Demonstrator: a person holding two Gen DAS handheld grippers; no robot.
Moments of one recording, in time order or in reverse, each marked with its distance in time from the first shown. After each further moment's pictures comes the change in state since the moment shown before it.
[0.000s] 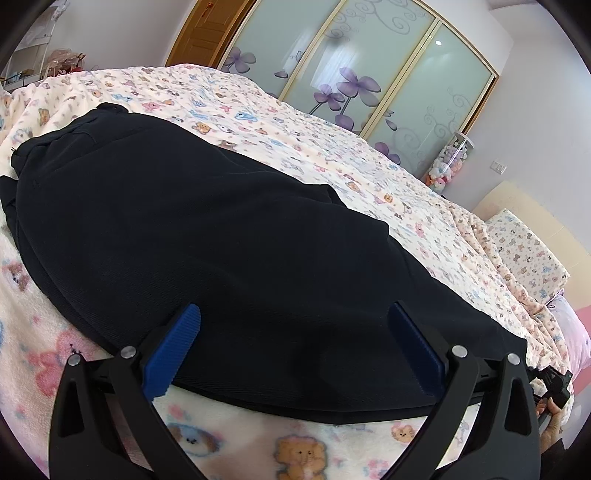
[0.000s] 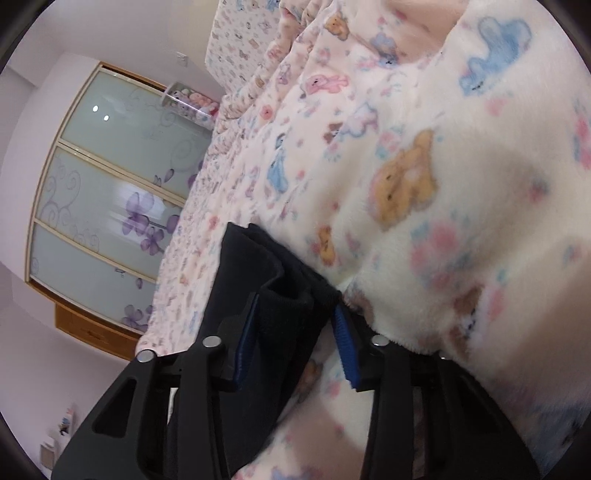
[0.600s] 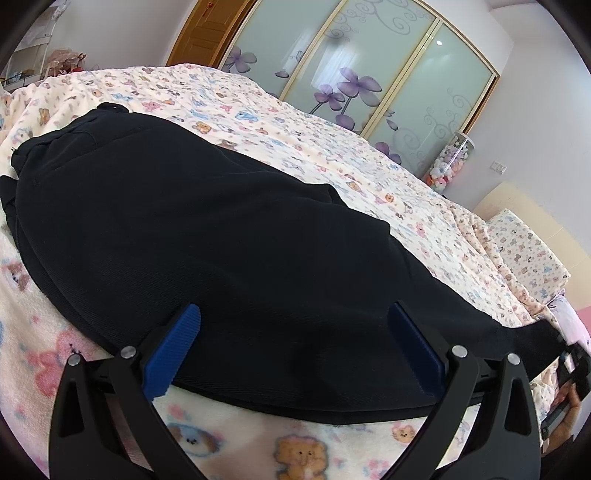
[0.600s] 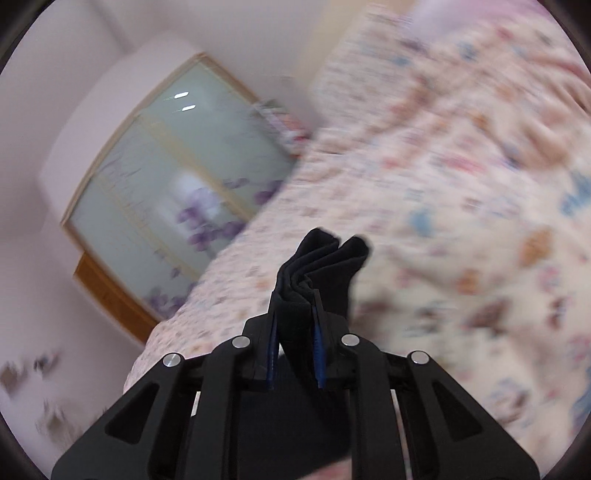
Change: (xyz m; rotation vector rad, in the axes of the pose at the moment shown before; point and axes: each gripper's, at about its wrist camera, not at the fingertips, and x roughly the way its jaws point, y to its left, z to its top) left arm -0.001 0.002 -0.001 0.000 0.000 0.004; right arm -0.051 0.135 -0.057 -0.384 -0.159 0.274
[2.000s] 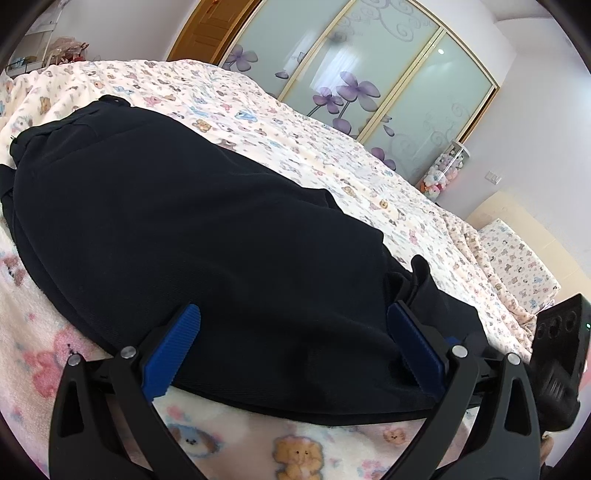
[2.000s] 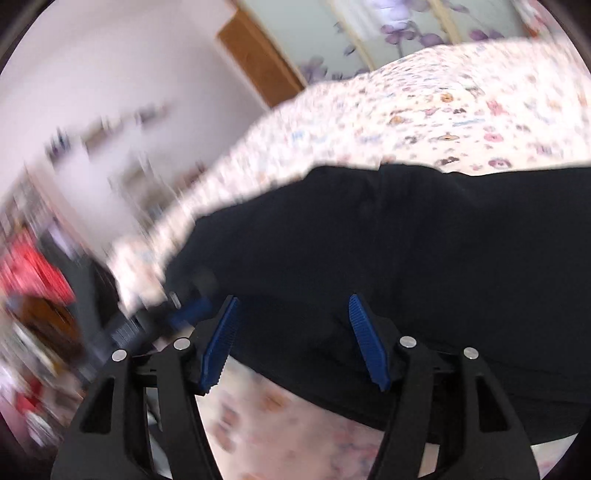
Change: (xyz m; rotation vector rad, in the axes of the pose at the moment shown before) left arm -0.006 0.003 0.002 -0.045 -0.007 -0.046; right arm 0.118 0.215 -0.240 -0.289 0.779 0.496
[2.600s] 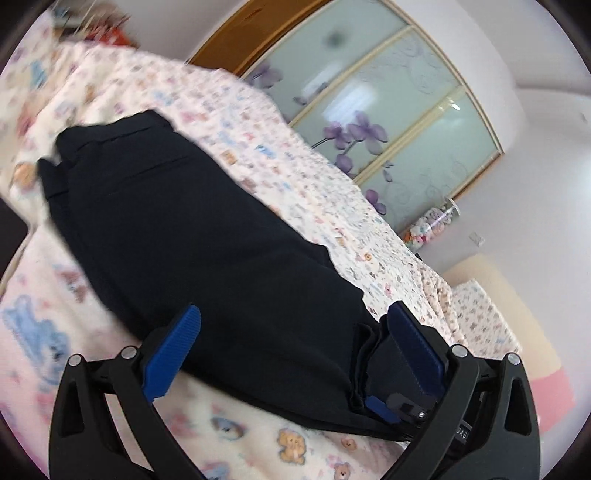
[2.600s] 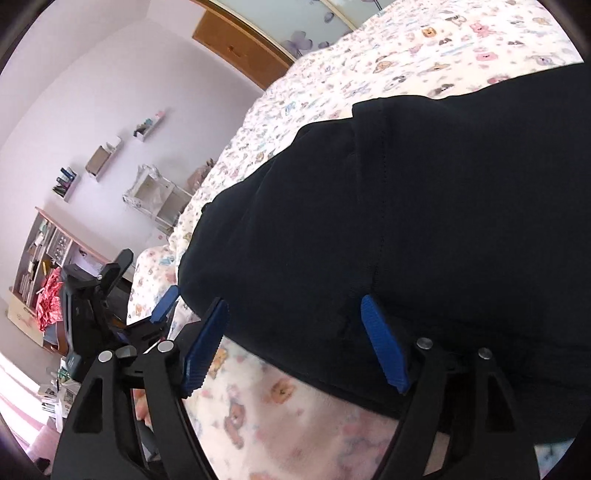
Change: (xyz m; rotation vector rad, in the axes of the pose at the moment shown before) left arm -0.057 0.043 0.031 -0.236 -0.075 -0.088; right arm 0.025 -0.005 -0.012 0.106 0.175 0.042
